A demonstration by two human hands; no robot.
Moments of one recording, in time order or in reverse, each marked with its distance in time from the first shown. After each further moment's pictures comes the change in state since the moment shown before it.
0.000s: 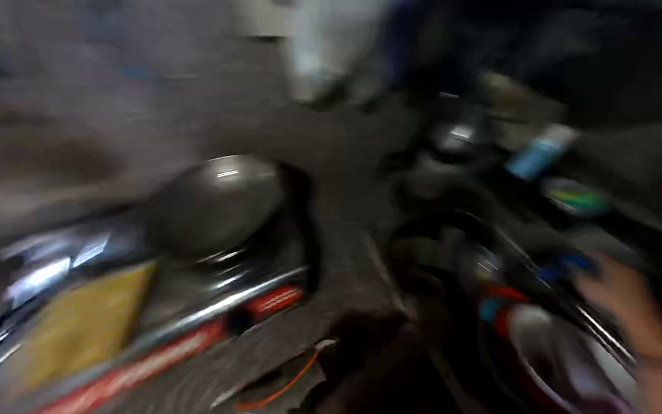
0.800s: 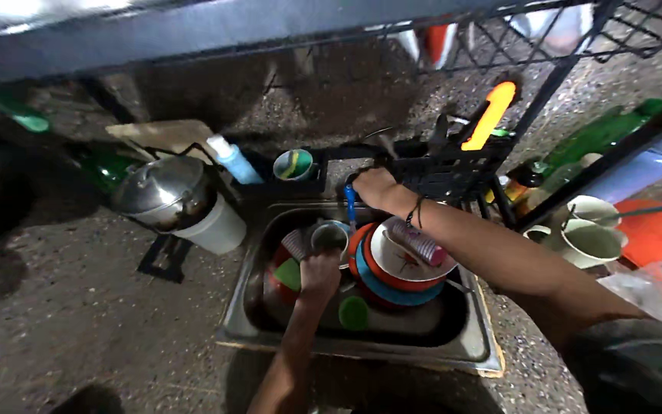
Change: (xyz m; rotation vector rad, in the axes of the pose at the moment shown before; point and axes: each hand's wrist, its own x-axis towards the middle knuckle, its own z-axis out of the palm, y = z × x) left_hand 0.090 0.082 -0.063 0.663 -0.057 0.568; right_hand 0.030 0.001 -0.015 -0.329 -0.264 0.519
